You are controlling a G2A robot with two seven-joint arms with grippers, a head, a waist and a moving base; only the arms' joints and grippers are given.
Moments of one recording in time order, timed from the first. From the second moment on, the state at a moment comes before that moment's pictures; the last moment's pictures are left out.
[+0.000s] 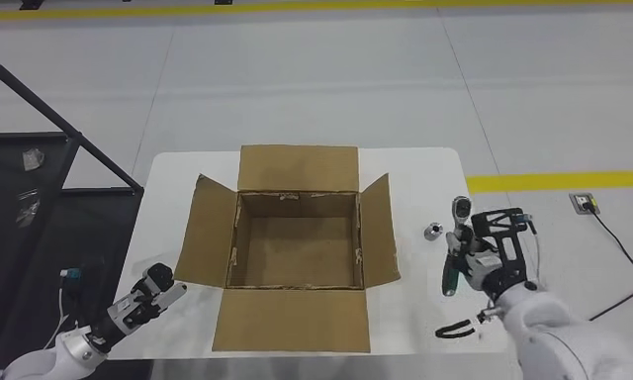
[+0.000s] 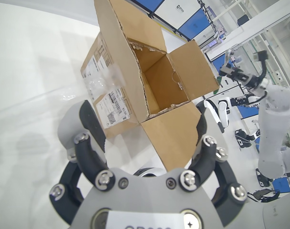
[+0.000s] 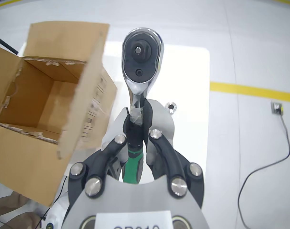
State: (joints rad) left arm 1.63 -0.96 -1.88 -1.77 0.10 -0.66 -0.62; right arm -1.33 -1.45 1.70 -2.18 -1.21 -0.11 1.01
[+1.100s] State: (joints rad) left arm 1.63 -0.96 -1.88 -1.77 0.10 -0.66 -0.62; right arm -0.97 -1.39 1.71 -1.26 -1.22 -0.09 0.91
